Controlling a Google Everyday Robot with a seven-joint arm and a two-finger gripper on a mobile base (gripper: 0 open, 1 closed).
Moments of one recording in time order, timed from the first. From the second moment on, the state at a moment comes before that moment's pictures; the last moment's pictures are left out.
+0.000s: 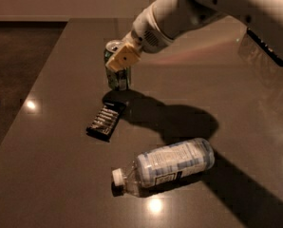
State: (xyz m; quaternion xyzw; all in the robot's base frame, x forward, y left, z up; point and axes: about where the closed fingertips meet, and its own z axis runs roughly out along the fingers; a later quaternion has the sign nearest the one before) arm 0.579 0.033 0.953 -0.54 0.74 0.20 0.35
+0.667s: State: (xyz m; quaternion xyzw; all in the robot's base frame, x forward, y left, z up) arm 0.513 -0.026 0.944 -0.54 0.74 0.20 0.36
